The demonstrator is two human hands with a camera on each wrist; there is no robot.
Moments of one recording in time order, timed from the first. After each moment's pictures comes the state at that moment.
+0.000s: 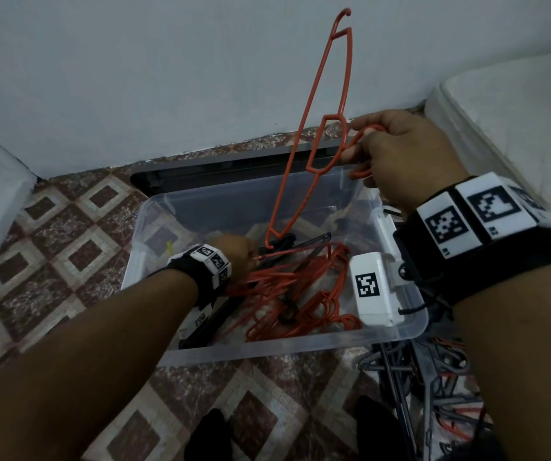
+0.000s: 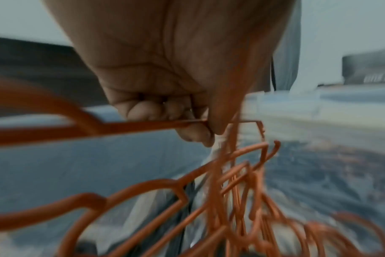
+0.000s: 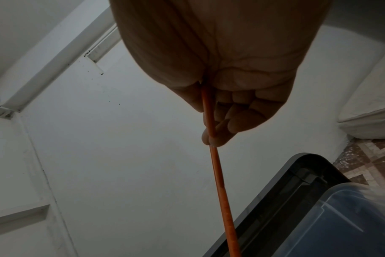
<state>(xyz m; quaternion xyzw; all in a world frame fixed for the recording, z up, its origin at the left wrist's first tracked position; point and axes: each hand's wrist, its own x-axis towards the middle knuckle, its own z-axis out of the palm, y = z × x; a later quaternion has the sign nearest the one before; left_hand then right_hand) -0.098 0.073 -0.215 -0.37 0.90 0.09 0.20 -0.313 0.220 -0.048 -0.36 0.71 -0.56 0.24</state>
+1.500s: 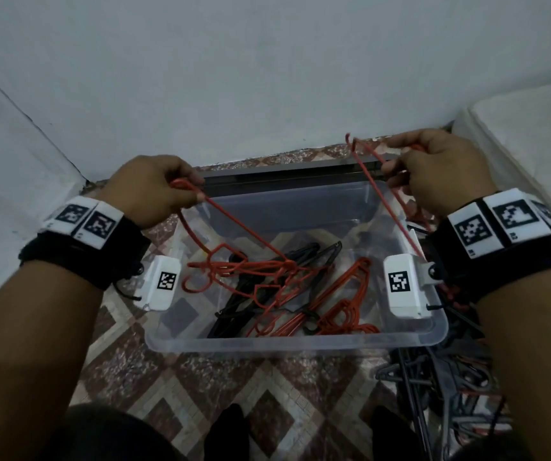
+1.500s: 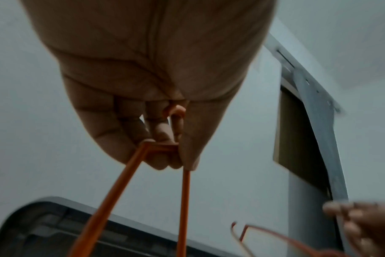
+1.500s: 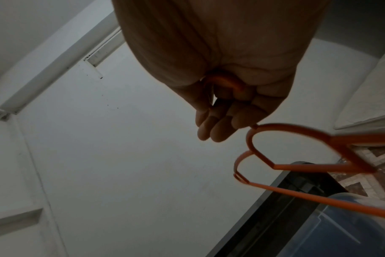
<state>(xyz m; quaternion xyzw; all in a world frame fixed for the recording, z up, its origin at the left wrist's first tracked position) 0.009 0.085 -0.017 -0.51 0.83 0.15 -0.15 -0.325 0.223 -0.052 -0.38 0.69 -0.57 0.24</state>
